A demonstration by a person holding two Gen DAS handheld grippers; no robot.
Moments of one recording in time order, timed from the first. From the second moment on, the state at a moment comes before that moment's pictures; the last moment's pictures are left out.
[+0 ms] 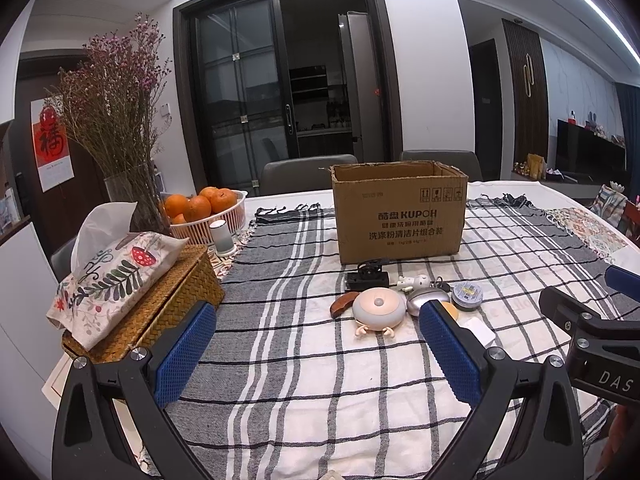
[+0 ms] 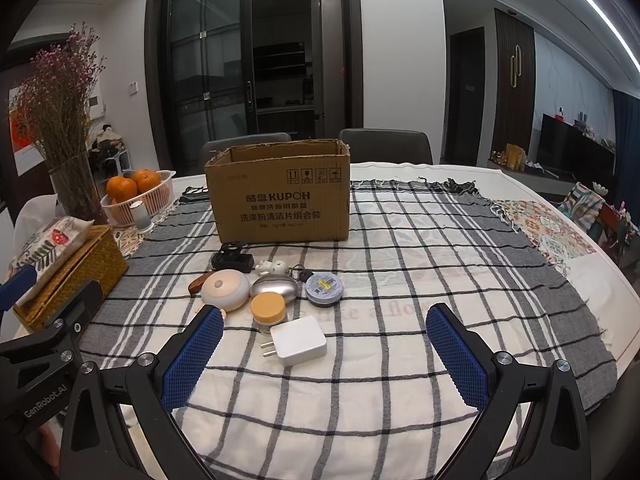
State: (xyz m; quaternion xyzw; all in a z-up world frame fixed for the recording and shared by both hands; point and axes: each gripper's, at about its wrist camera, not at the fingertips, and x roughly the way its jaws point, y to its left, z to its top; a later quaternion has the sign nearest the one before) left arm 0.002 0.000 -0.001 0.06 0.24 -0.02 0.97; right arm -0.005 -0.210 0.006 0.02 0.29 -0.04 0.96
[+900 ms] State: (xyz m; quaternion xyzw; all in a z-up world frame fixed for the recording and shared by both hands) left arm 0.075 0.000 -0.061 0.12 0.30 -0.10 0.94; right arm 0.058 -0.197 -0.051 0.01 0.36 -0.02 0.93
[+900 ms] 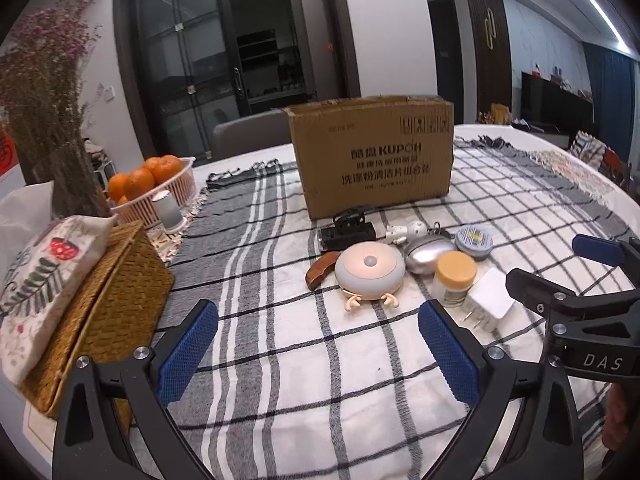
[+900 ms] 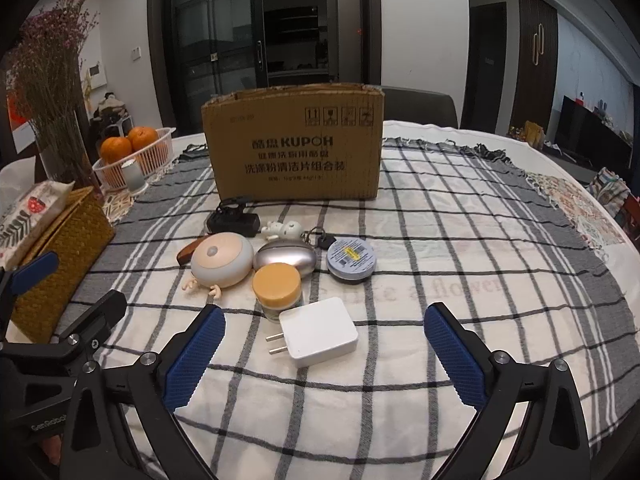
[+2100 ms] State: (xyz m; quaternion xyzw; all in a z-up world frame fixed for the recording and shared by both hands) left arm 0.164 -0.040 -0.110 0.14 0.36 -0.22 0.90; right arm 0.122 -0.204 -0.111 0.04 0.46 0.01 0.89
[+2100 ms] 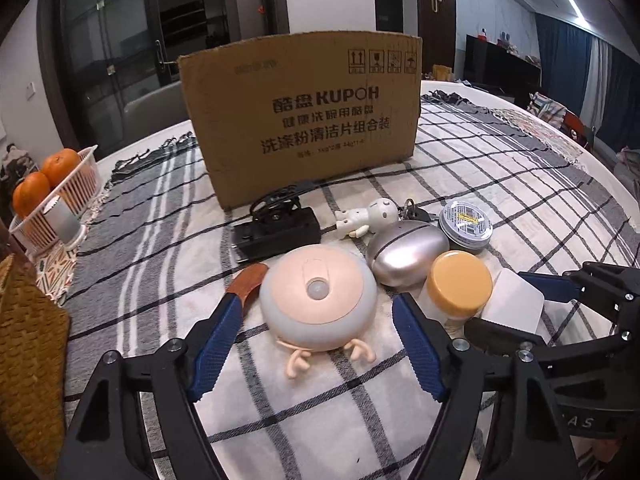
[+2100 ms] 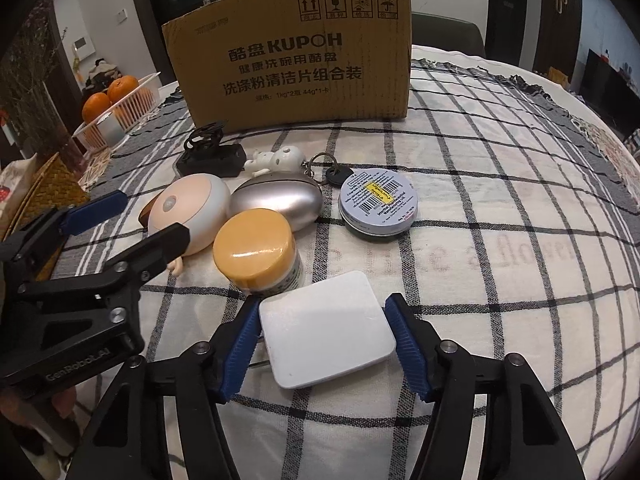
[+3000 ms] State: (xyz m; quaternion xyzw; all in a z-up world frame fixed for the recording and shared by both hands) left arm 0.192 -0.054 -0.122 0.12 0.40 -0.21 0.88; right arm 0.137 -0.214 -0.112 0.08 0.47 0.01 0.88
